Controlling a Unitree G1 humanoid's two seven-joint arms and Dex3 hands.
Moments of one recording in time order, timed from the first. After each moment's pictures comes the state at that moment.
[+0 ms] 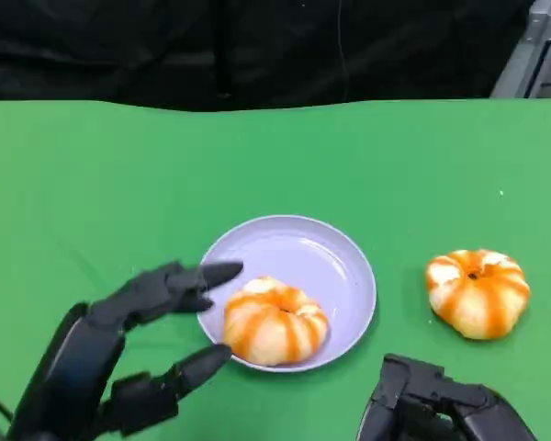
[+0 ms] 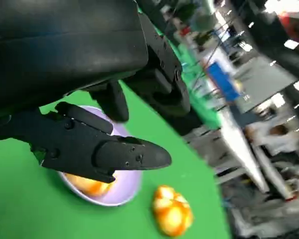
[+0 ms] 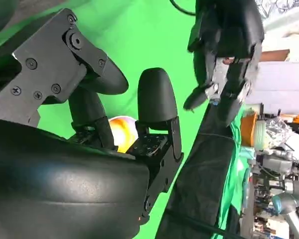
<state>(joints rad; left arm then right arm) 0.35 0.16 -0.03 -0.53 0.13 -0.18 -0.18 0.56 -0.13 0.37 -0.73 -0.05 0.09 0.13</state>
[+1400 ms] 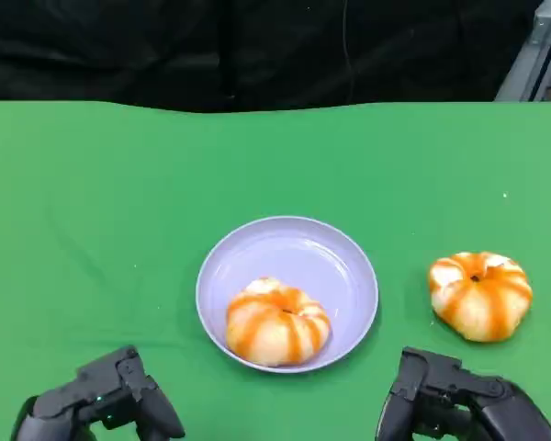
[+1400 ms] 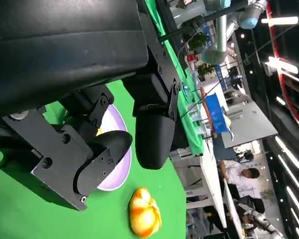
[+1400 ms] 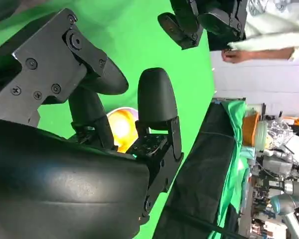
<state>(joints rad) 0.56 0.05 -0.03 -0.39 -0.02 -0.48 -0.12 0.53 -0.15 0.29 -0.68 -0.01 0.05 0.17</state>
